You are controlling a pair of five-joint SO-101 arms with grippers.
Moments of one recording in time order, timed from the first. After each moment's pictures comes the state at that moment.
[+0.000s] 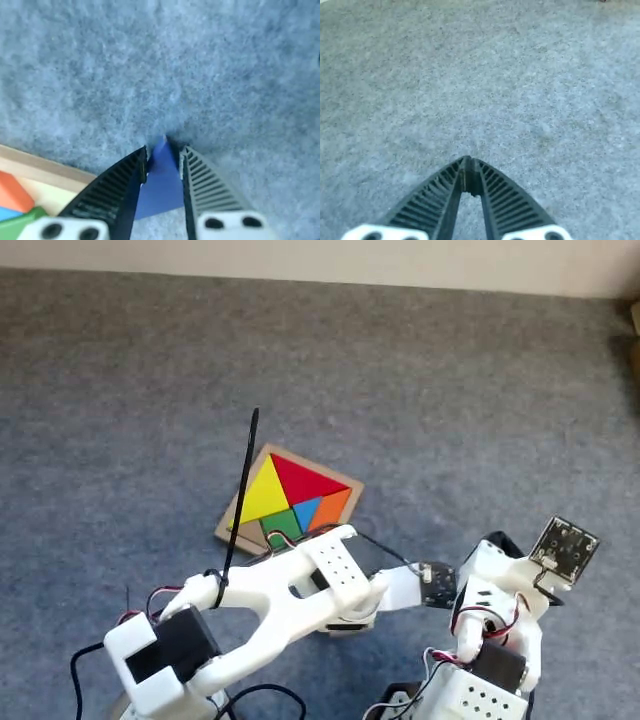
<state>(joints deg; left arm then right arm) 50.4 3.2 33.9 65.2 -27.0 19.3 -104.3 95.9 48.8 -4.2</state>
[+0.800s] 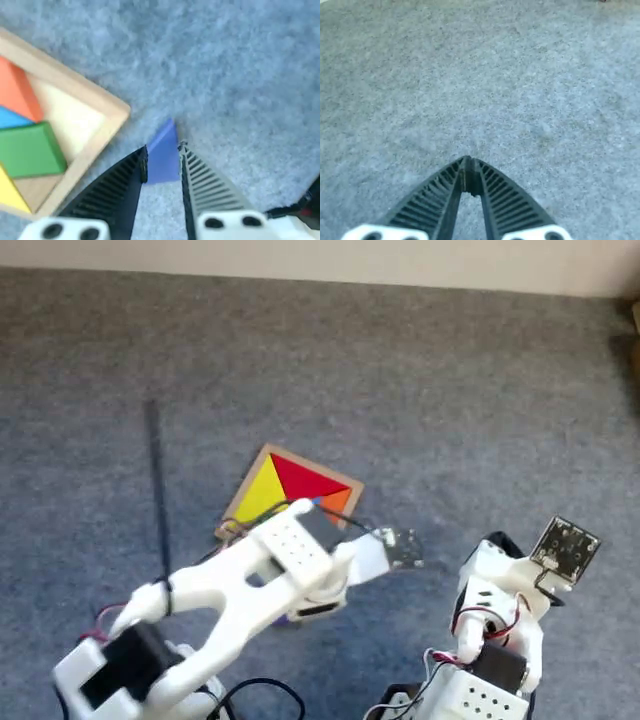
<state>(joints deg) 41.5 -11.0 38.9 74.6 -23.3 19.3 -104.3 95.9 48.8 -4.2</state>
